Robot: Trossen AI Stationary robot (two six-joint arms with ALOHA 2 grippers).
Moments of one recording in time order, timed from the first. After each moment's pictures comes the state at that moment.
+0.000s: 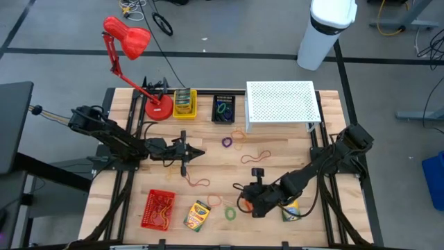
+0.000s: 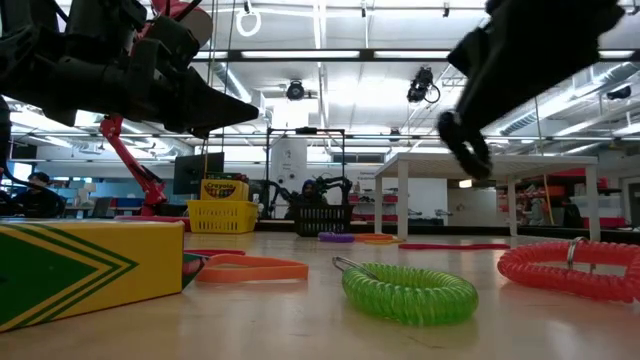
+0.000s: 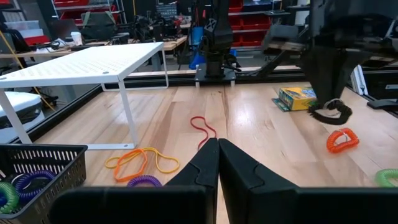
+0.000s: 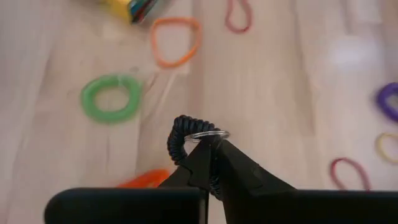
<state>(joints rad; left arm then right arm) -0.17 1.44 0.21 1.17 -0.28 0.07 0.59 1.72 1.12 -0.45 0.44 0.41</state>
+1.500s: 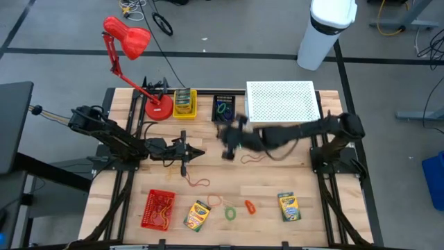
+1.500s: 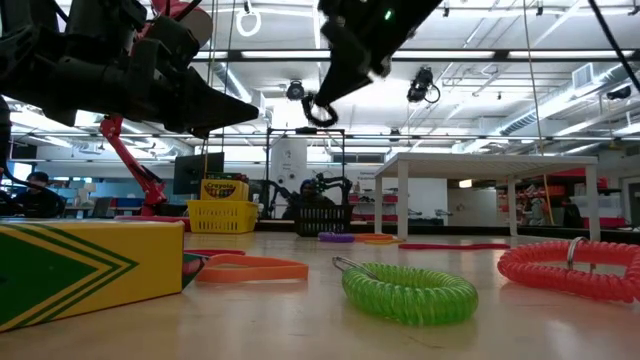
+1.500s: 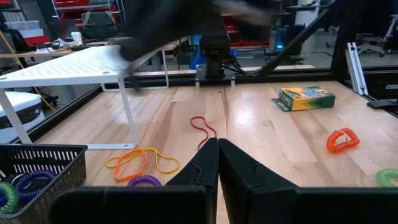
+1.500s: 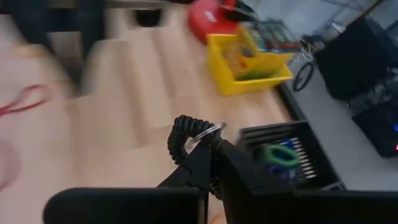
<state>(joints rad) -0.17 1.44 0.21 1.17 -0.28 0.07 0.08 1.72 1.33 -0.34 0.53 0.02</state>
